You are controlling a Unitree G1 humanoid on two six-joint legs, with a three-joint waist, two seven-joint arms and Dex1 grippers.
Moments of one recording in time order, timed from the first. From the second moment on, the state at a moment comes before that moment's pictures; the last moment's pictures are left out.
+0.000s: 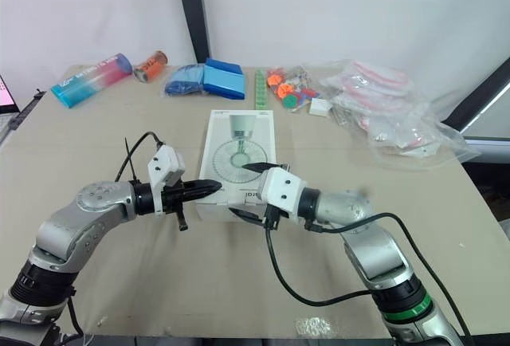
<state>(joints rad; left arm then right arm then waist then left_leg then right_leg) -0.35 0.56 -0.15 -0.33 -0.46 0.63 -0.79 -0.29 -0.58 0.24 -0.39 0.13 0.22 0.83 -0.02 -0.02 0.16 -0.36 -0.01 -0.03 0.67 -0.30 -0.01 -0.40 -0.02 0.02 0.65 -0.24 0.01</state>
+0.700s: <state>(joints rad) -0.35 0.55 -0.16 -0.33 -0.43 0.61 -0.79 -0.37 -0.57 0.12 -0.36 0.12 0.17 0.78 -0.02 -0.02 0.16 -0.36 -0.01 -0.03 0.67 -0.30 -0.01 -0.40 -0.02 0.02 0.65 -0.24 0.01</state>
